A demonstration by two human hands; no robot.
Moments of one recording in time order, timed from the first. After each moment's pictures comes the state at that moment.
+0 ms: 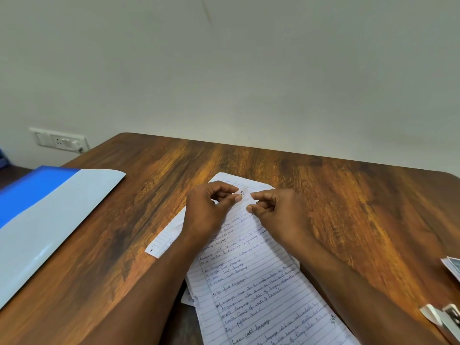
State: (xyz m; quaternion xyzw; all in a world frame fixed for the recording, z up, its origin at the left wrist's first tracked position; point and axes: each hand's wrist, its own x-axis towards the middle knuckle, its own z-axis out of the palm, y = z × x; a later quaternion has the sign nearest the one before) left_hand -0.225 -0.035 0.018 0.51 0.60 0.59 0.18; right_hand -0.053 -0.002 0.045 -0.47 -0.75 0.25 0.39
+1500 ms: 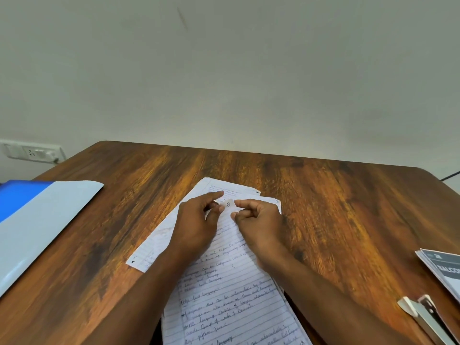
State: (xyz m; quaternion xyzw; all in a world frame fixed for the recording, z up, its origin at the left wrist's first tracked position) left_hand -0.217 -0.037 0.010 0.57 0.62 0.51 0.15; right_hand -0.068 -0.003 0.017 -0.52 -0.60 0.40 0.45
